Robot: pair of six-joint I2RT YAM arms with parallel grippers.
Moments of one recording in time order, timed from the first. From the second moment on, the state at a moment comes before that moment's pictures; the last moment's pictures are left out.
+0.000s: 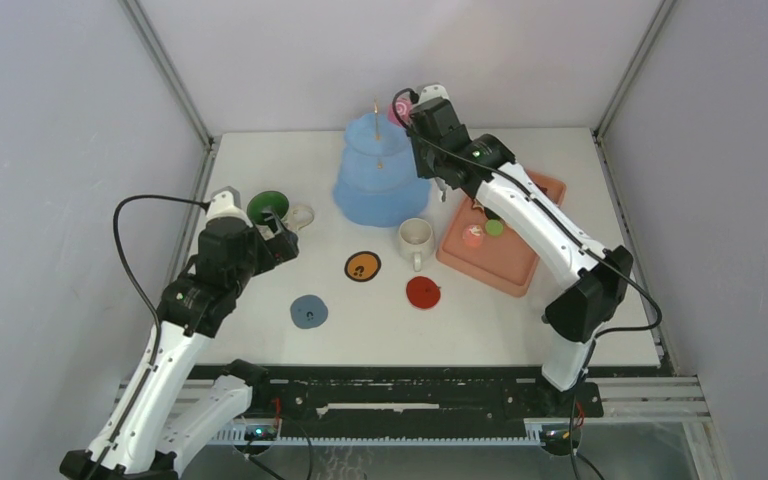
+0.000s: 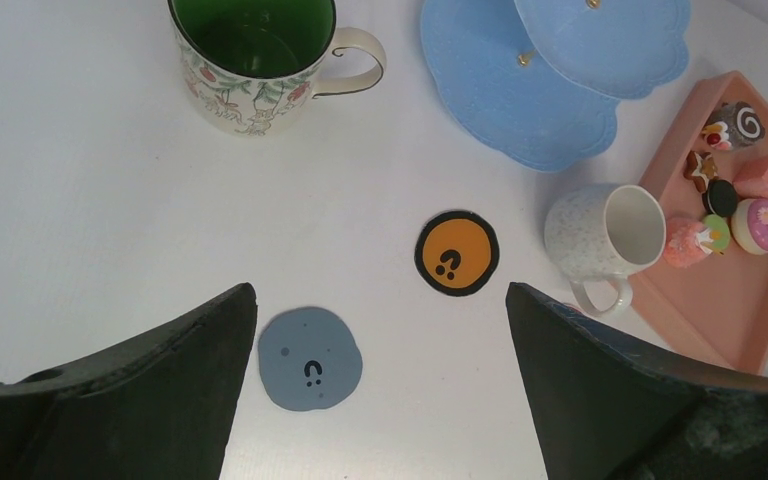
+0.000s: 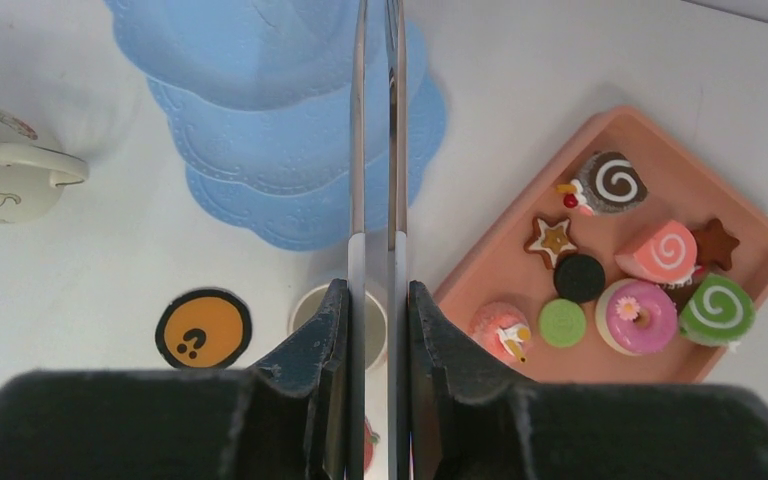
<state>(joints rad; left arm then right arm) -0.34 0.76 0.93 -0.71 -0.27 -0.57 0.66 1.76 1.92 -0.83 0.38 0.22</state>
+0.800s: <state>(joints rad) -0.34 0.73 0.93 -0.73 -0.28 -0.57 0.66 1.92 2.11 -0.92 0.32 0.22</state>
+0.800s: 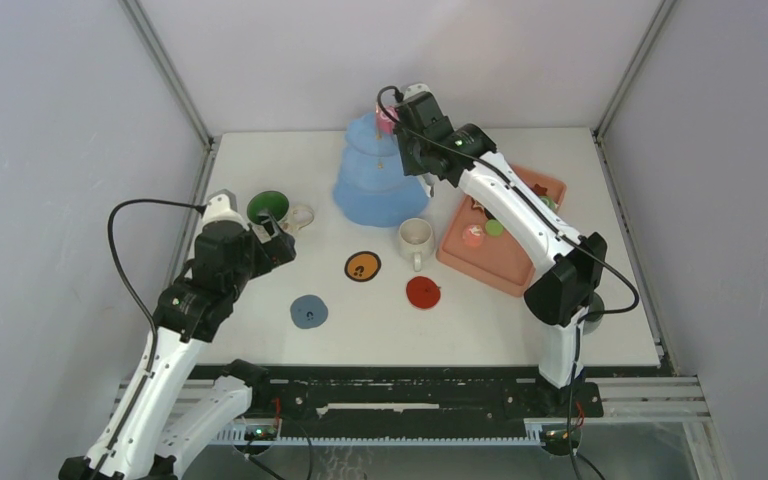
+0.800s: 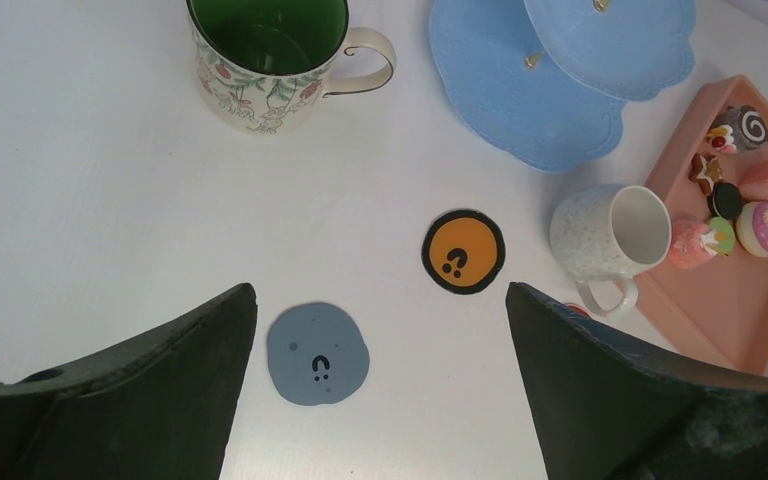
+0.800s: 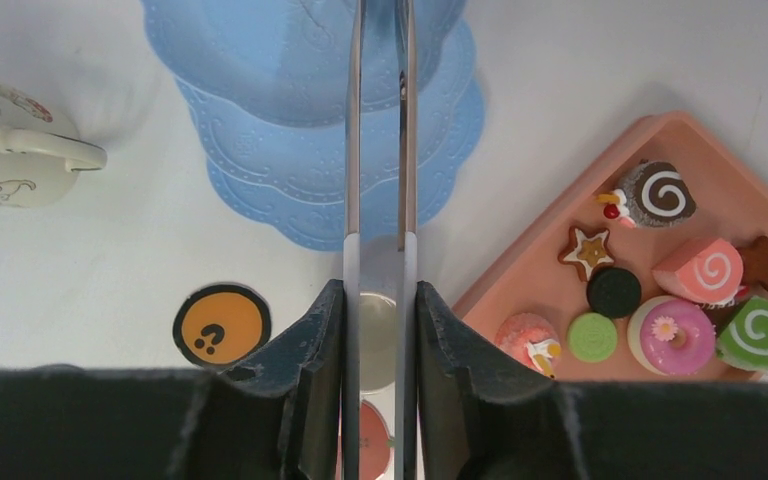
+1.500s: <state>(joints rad) -0.34 0.72 0.93 -0.75 -0.28 -0.57 0.70 1.81 2.11 -0.92 0.34 0.22</state>
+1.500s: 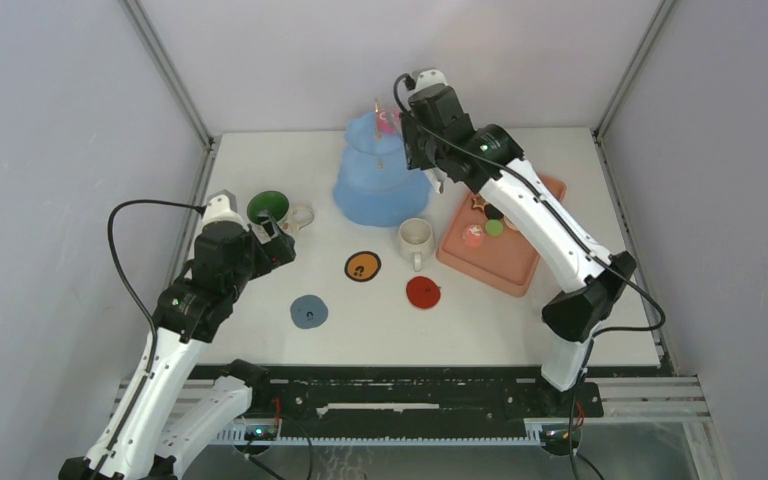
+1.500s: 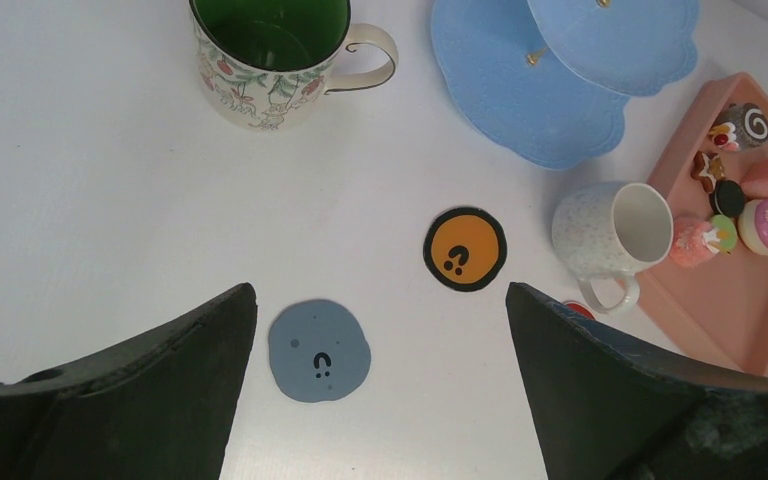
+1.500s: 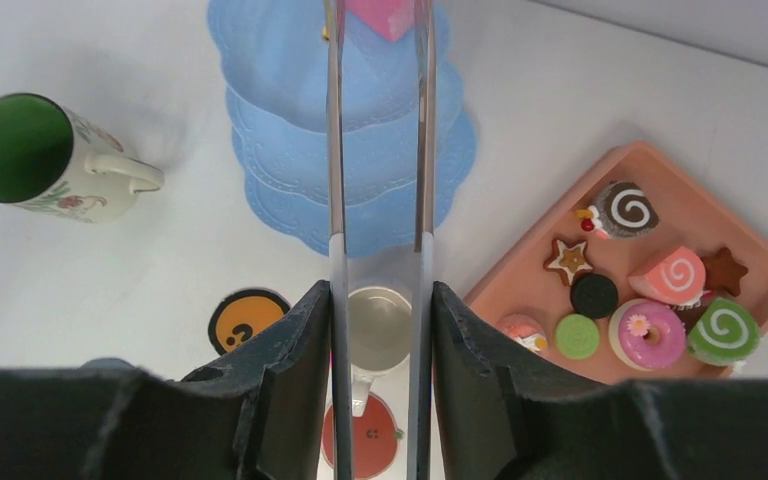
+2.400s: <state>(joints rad) -0.34 0.77 0.93 -0.70 -0.24 -0.58 0.58 0.92 1.02 -0.99 0.36 0.49</state>
